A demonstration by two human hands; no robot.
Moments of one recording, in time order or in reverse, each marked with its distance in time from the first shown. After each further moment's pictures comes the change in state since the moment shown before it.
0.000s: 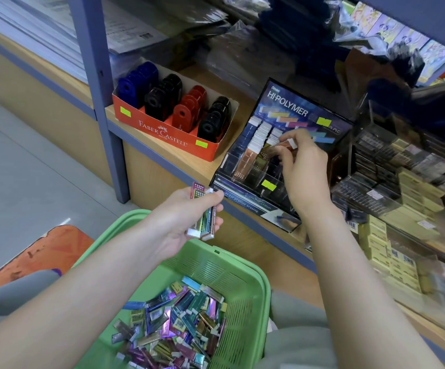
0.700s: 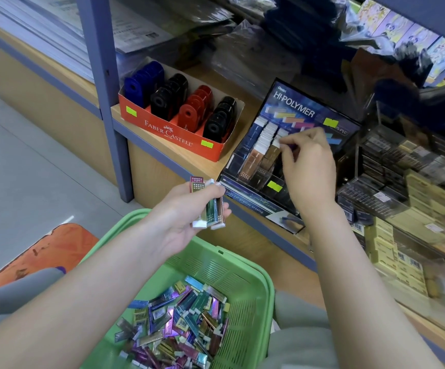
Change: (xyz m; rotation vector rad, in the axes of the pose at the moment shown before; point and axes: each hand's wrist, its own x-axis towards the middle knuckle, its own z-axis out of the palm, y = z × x) left_hand 0.000 0.006 -0.003 -0.212 0.037 -0.002; right_hand 0.001 -0.006 0.004 -0.181 0.053 -0.059
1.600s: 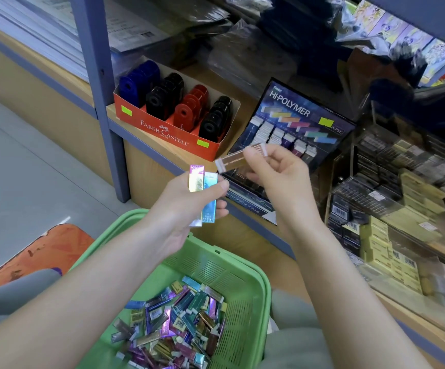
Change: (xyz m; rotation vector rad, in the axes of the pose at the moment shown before) left_hand -0.001 -0.003 0.002 0.089 -0.017 0.171; right_hand -0.036 -0.045 -0.014 0.916 -0.268 0.382
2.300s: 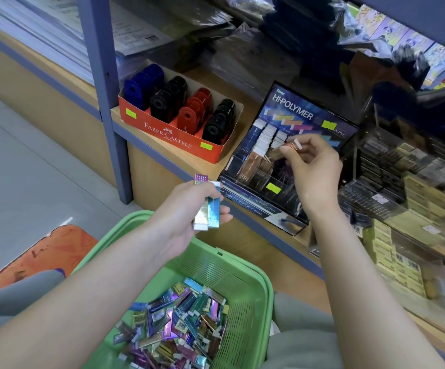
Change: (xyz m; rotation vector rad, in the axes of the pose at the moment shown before) left_hand 0.008 -0.001 -0.001 -0.077 0.017 -0.132; right_hand 0.045 0.020 -0.040 -0.447 0.284 -0.256
